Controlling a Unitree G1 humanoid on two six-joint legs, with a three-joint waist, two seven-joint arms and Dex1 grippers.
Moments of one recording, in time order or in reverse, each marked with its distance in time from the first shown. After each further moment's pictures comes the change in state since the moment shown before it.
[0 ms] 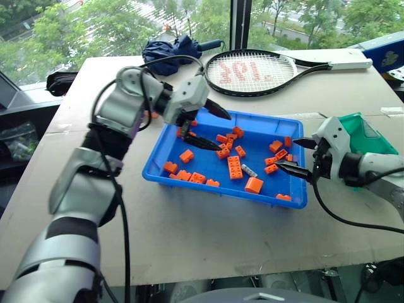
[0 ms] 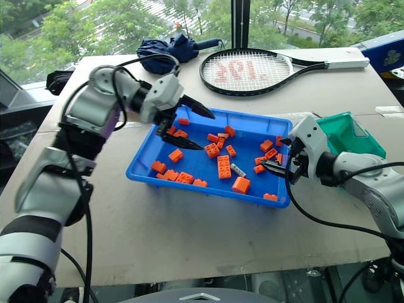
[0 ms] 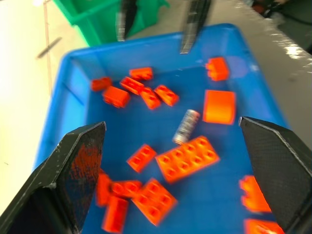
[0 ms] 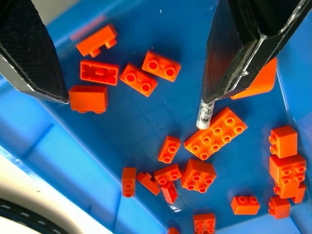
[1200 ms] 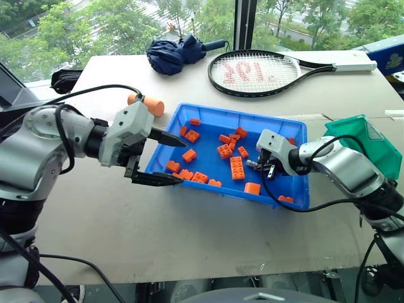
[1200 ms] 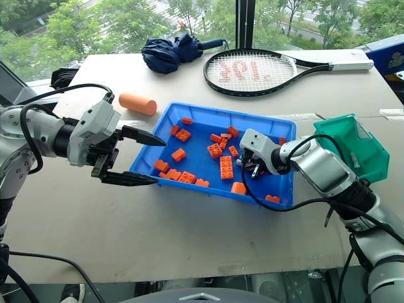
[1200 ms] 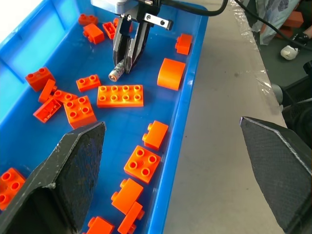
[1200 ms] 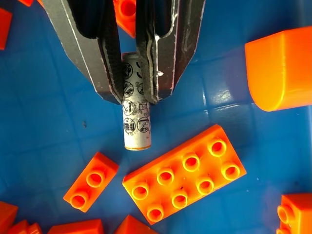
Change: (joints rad) left arm 0.491 0.285 0.406 -0.603 -0.165 0.433 0.187; right arm -0.279 0.123 0.377 0.177 -0.340 0.111 0.199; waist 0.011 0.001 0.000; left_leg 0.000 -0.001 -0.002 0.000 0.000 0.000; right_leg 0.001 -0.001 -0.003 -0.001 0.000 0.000
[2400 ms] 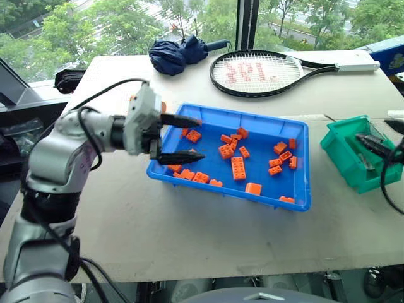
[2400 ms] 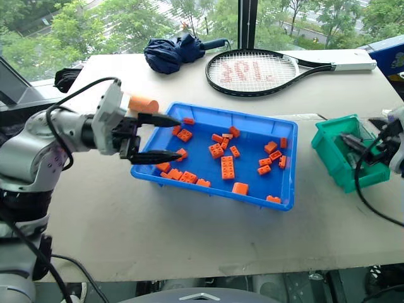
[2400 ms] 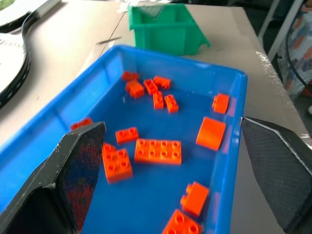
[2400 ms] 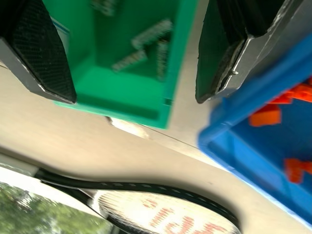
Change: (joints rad) left arm 0.089 -0.208 0.114 0.072 0.020 -0.018 0.156; right arm 0.685 -0.066 -1.052 -0.161 0.208 -0.317 0.026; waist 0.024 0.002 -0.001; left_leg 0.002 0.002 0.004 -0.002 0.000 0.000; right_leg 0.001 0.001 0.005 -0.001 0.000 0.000
